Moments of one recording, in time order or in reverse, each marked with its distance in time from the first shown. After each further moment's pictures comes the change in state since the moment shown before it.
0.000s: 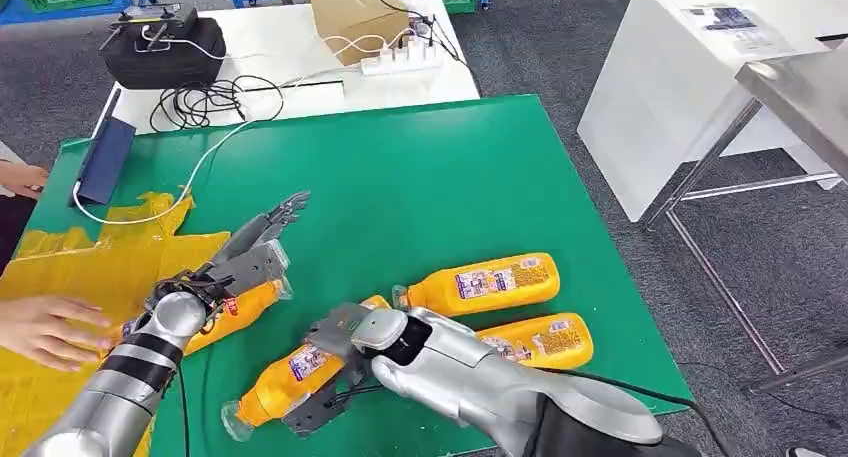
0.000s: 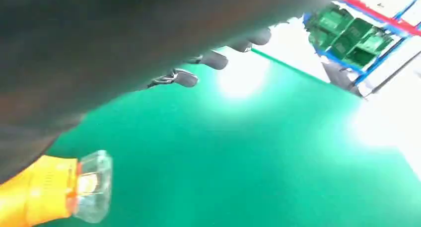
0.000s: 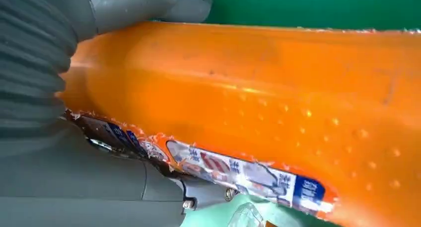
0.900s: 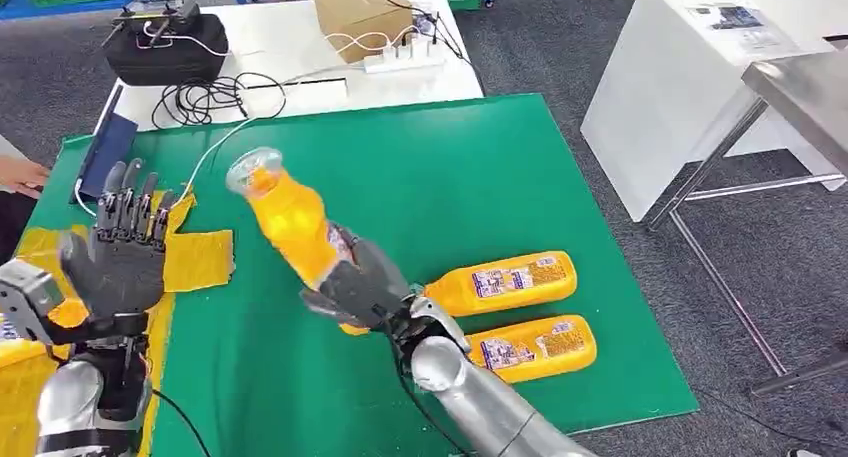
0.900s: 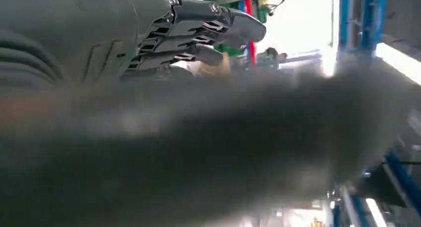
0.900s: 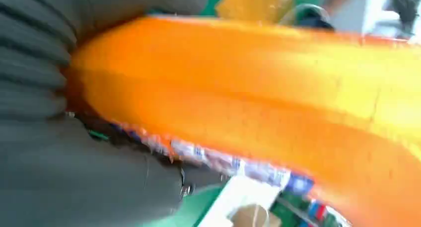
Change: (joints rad) left arm 0.402 -0.132 0.431 -0.684 0.599 -0.048 0.123; right arm 0.388 -0.053 -0.675 -0.630 -0.581 -0.482 -0.084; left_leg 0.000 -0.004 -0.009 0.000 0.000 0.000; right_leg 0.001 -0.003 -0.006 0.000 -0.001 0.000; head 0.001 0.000
